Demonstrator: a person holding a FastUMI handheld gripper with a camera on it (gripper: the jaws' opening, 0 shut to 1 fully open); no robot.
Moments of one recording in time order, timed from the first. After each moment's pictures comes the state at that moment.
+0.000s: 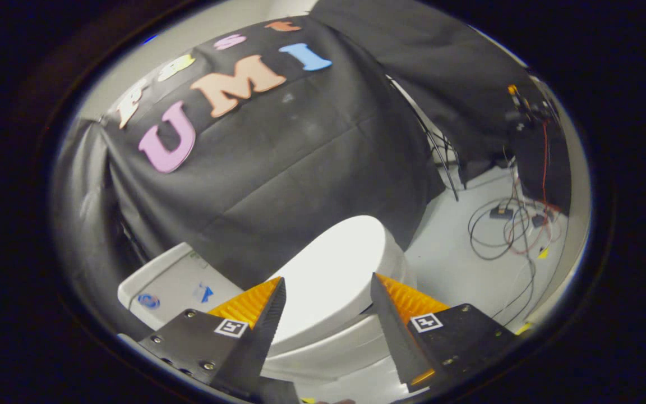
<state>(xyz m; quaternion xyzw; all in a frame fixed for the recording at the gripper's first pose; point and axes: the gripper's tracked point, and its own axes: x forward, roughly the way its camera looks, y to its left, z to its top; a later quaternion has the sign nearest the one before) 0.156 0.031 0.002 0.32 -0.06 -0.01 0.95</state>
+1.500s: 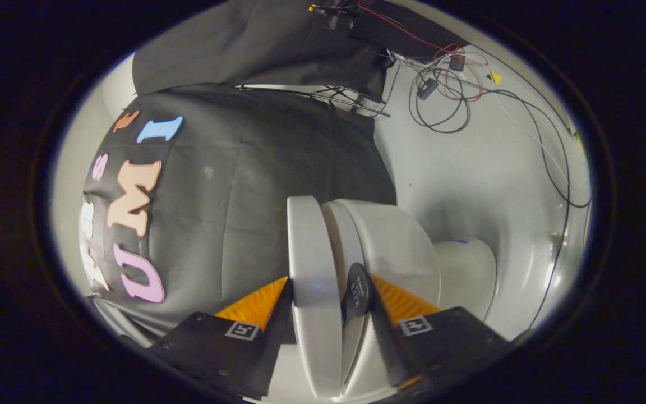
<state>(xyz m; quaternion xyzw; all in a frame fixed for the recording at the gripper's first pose) 0.249 0.004 -0.088 0.66 -0.08 -0.01 0.75</state>
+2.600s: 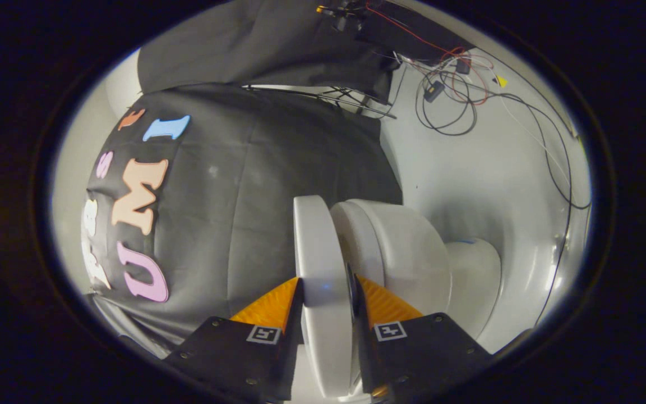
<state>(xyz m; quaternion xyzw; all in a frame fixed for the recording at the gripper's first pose) 0.247 0.008 -0.070 0.63 -0.09 -0.01 0.77</state>
